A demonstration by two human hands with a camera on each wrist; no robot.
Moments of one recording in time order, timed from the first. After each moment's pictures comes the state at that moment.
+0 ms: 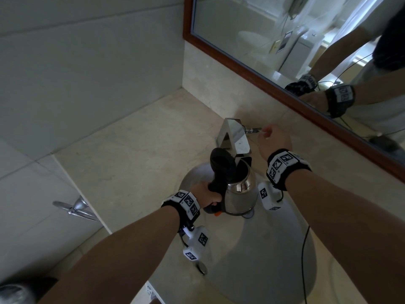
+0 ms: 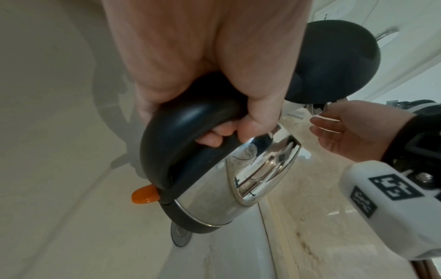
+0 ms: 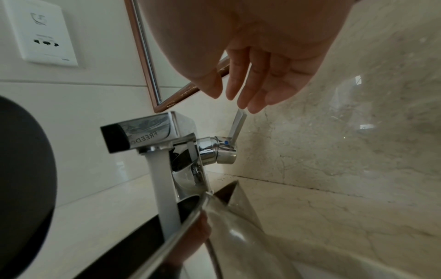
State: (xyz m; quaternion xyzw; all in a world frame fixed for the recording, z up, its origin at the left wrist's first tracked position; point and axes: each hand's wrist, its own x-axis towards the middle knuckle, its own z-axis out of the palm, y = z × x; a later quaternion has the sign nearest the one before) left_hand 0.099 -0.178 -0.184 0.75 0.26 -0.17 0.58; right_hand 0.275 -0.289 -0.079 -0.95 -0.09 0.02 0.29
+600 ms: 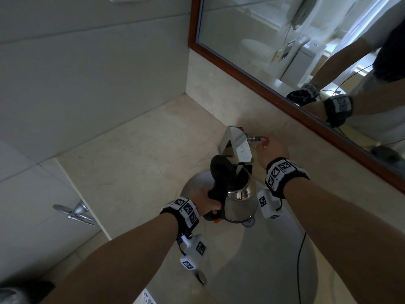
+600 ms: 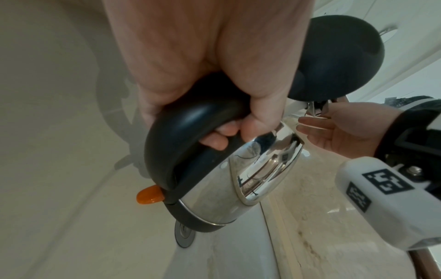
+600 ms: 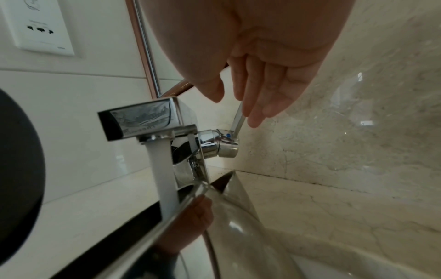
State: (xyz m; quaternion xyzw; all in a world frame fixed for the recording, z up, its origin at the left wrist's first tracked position) left_hand 0.097 -0.174 -0.182 0.75 0.26 -0.18 0.58; right_hand 0.272 -0.280 -0.081 -0.96 -0.09 0.05 0.25
